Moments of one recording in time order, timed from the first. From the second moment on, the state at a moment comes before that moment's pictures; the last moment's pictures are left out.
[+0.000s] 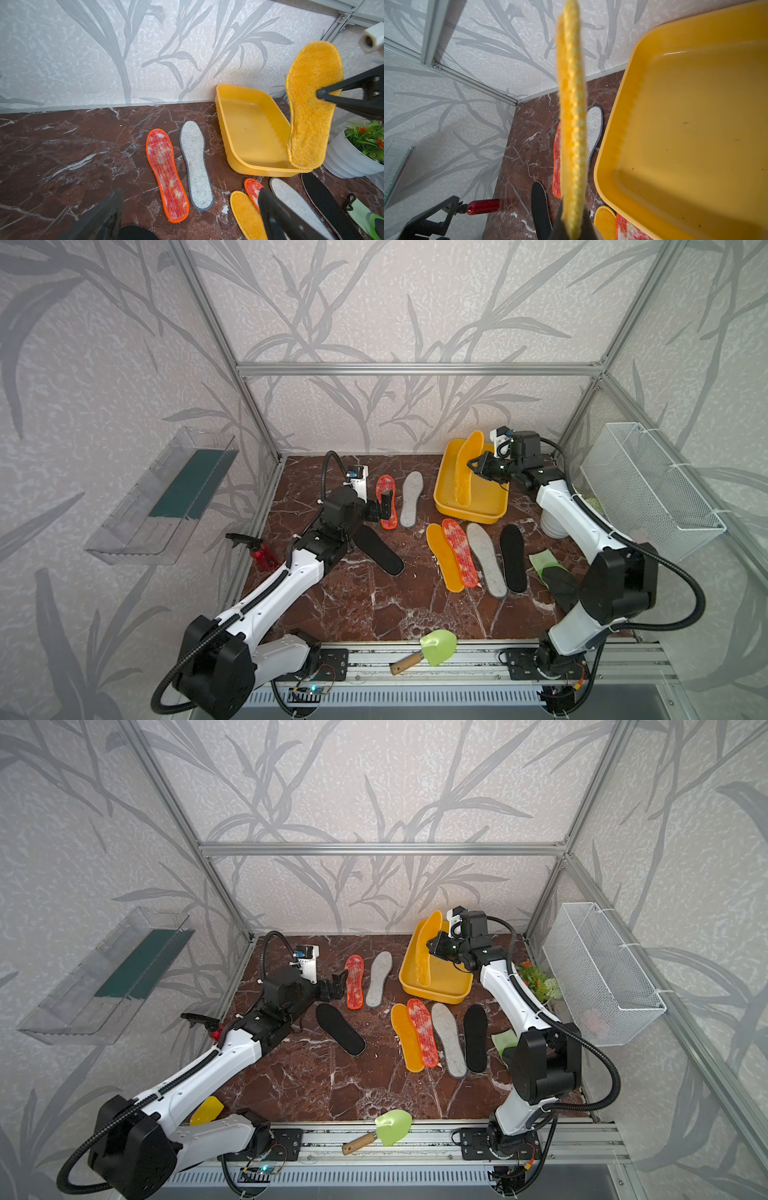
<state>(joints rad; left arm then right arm) -0.45 1.18 0.84 0.03 -0.08 -0.24 0.20 1.71 1.49 -0.36 -0.43 0.56</state>
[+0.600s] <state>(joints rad) -0.44 1.18 0.84 0.00 -0.04 -0.25 0.20 2.10 1.81 -0.42 -0.38 0.48</state>
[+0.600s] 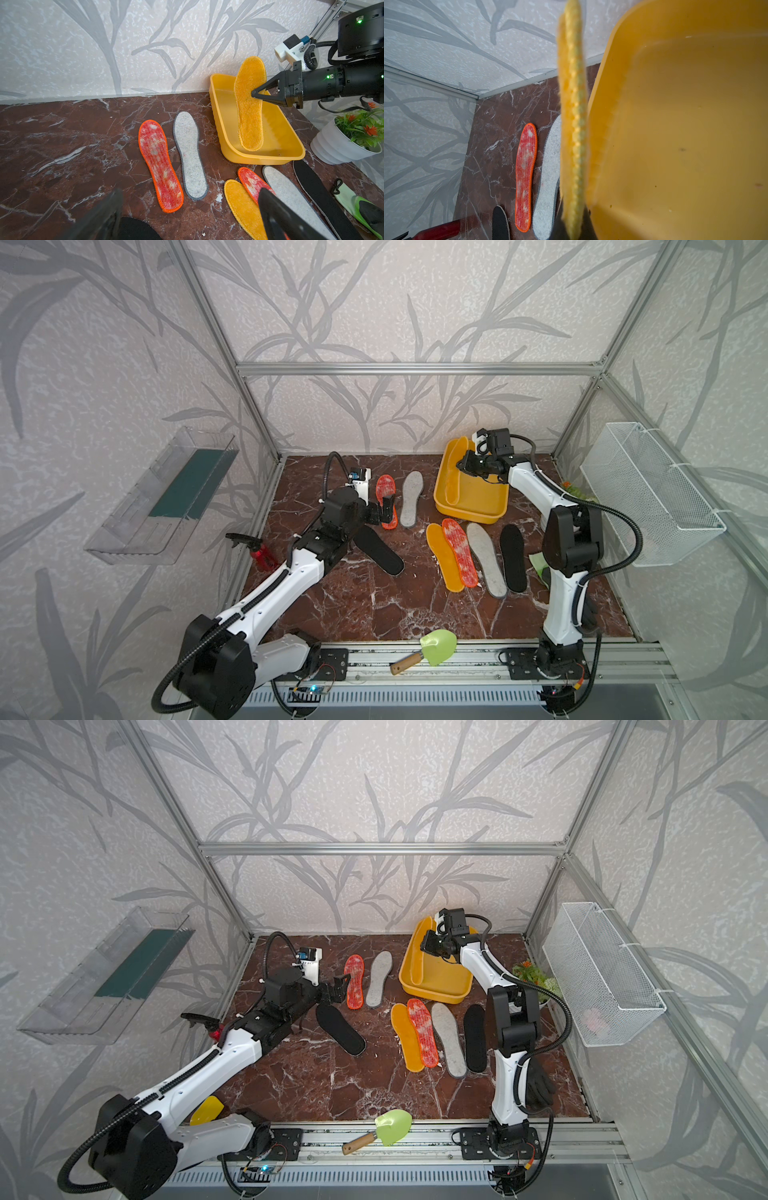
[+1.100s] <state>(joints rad) -0.44 1.18 0.84 0.00 -0.04 -0.25 0.18 2.20 1.89 -0.43 -0.37 0.49</state>
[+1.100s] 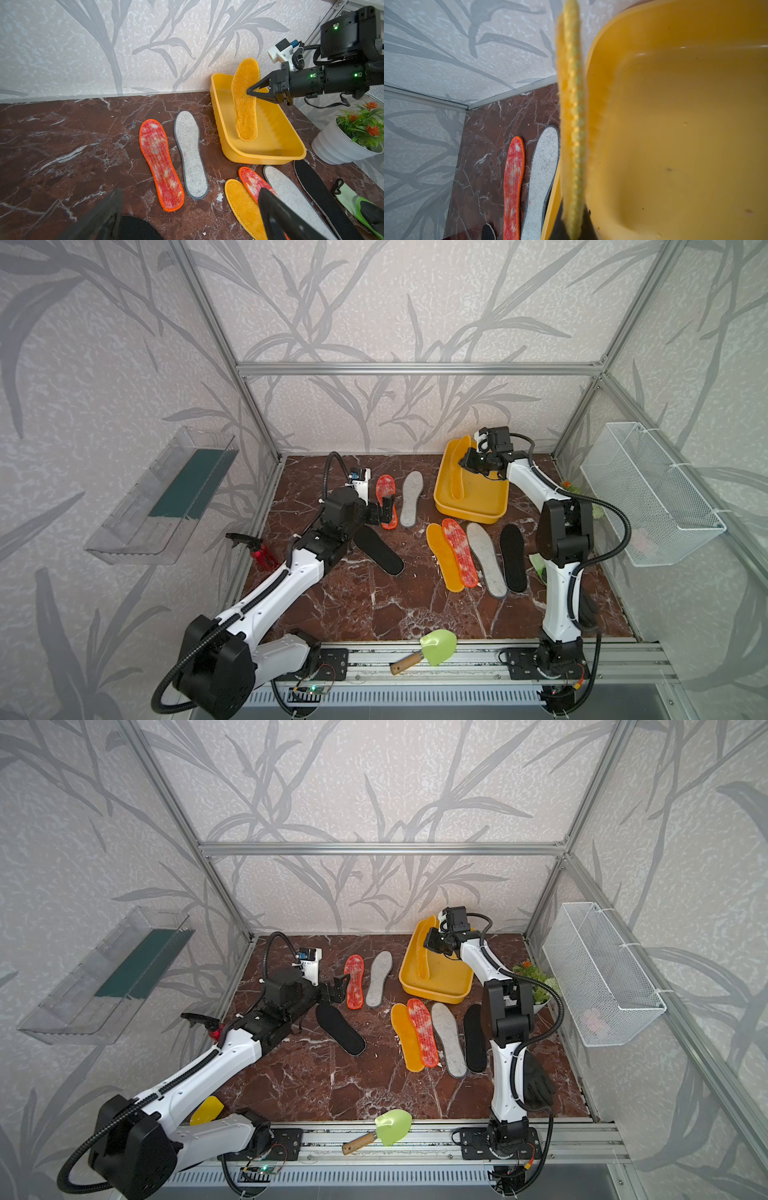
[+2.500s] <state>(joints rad) -0.44 1.20 0.84 0.00 -0.01 -0.29 0.13 2.49 2.19 -0.64 -0.40 0.47</state>
